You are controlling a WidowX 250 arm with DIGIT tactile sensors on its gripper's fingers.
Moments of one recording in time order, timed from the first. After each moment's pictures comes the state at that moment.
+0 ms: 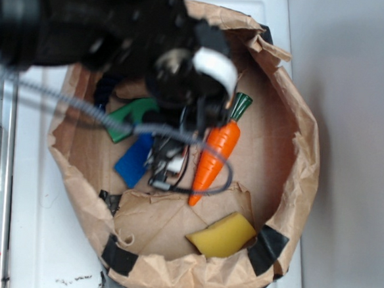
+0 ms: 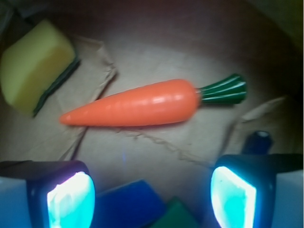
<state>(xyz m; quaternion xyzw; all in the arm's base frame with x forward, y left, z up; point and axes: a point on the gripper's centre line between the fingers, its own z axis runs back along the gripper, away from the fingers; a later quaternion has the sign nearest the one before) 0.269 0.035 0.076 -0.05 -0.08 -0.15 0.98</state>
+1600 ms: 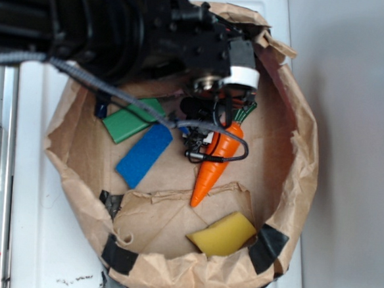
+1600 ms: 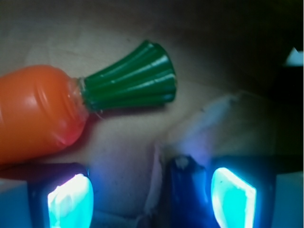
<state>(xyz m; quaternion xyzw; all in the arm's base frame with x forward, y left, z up) 0.305 0.047 0.017 0.04 -0.09 -0.15 0.98</state>
